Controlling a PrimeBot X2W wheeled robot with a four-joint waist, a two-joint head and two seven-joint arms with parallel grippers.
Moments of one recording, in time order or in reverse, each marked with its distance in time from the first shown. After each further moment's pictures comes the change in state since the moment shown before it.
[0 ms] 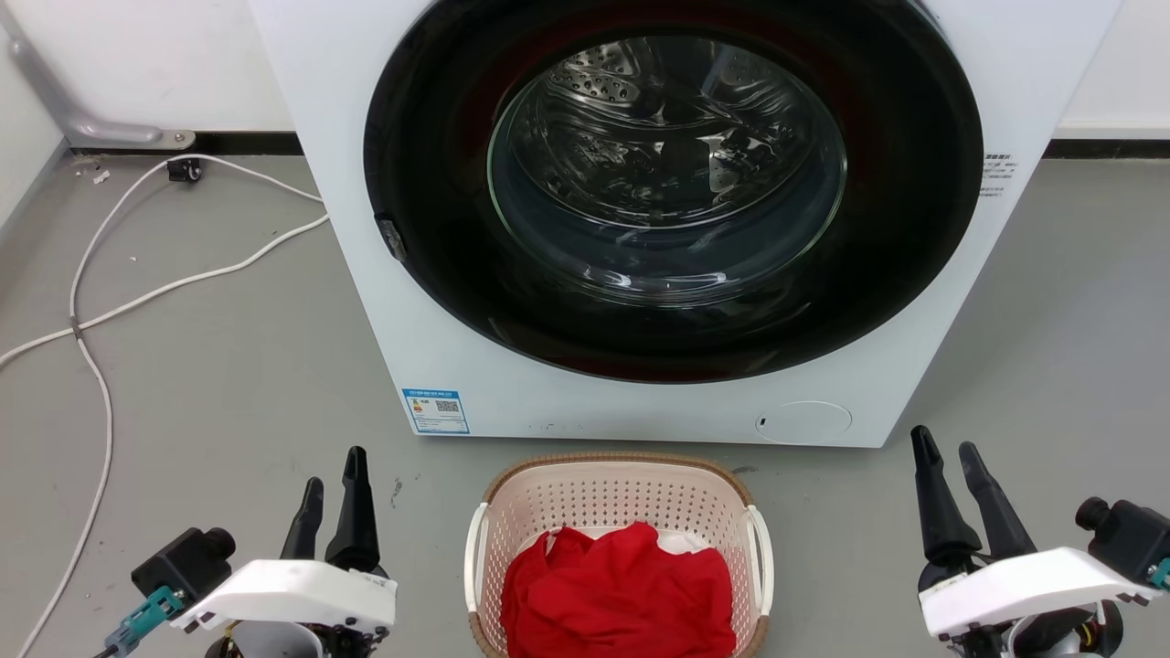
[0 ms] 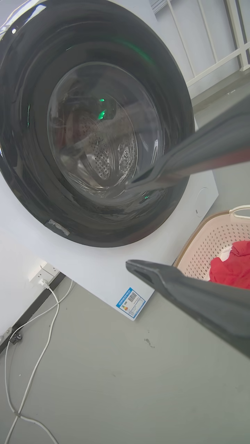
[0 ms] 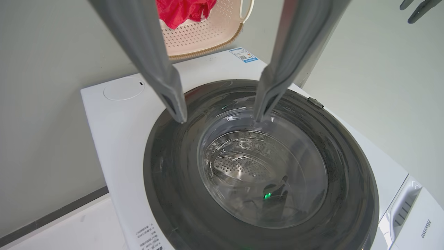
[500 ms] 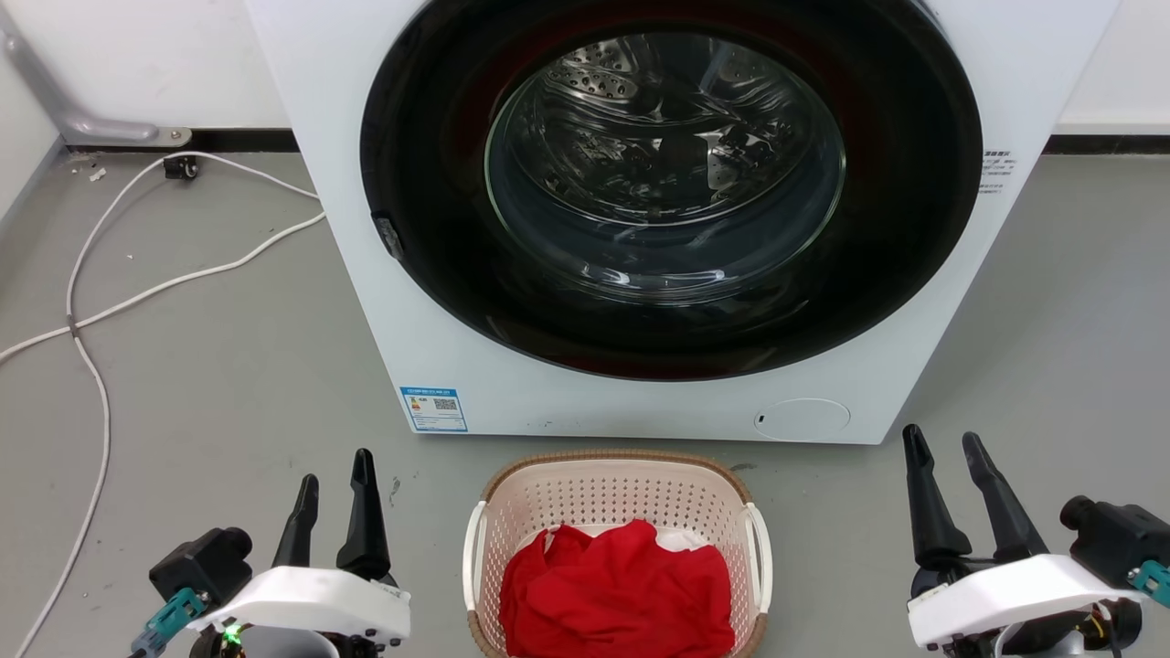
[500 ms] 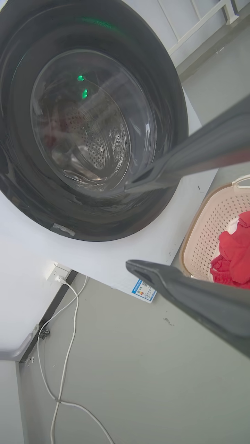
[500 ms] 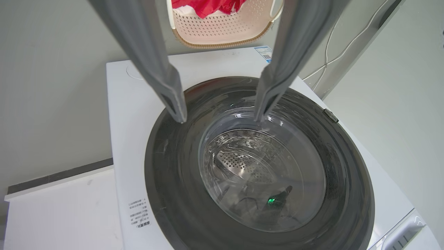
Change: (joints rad) left arm 0.016 0.000 -0.021 -0.015 0.179 0.014 -0.044; right arm 0.015 0.000 0.013 -0.035 -0.197 0.000 -0.044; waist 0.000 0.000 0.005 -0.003
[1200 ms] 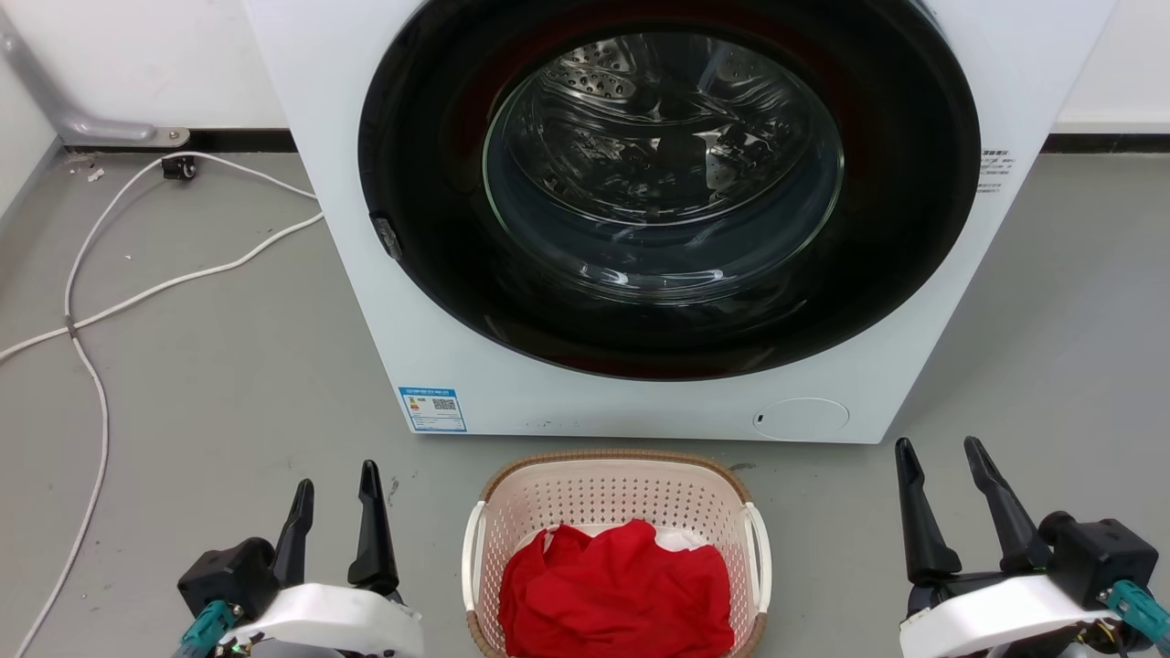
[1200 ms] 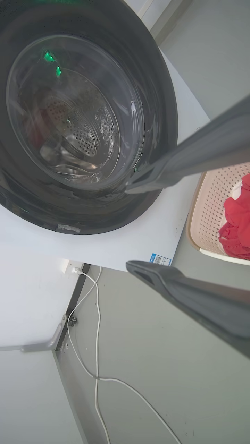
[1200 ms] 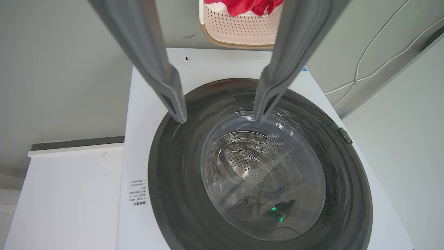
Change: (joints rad) left arm 0.025 0.000 -0.015 -0.001 0.197 0.022 -0.053; right arm 0.035 0.001 0.005 -0.032 -0.210 0.000 -0.051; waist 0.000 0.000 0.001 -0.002
